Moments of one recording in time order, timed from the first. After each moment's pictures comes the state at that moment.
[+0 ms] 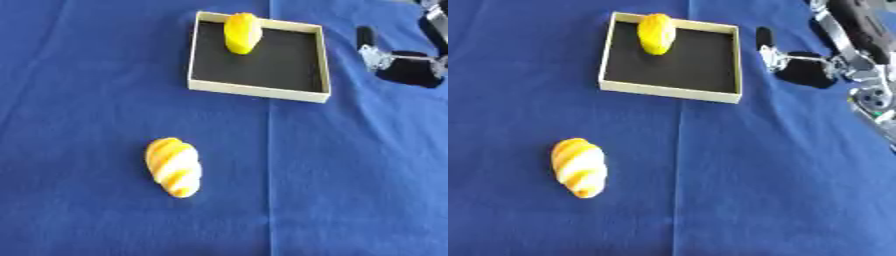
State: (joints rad) left arm -0.68 0.48 -0.11 -1.98 -0.14 -0.28 0.15; right arm -0.14 -1.08 -0.05 -1.98 0.30 -0.08 -0.34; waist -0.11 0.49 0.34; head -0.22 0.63
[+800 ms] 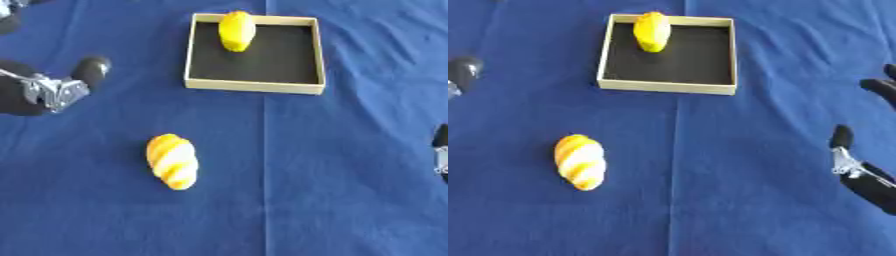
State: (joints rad) left arm -0.91 0.82 -0.31 -1.98 -0.37 -0.25 -0.58; right arm 0.17 -0.78 0.00 -1.98 0.58 -0.40 -0.83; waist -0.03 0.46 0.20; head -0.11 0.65
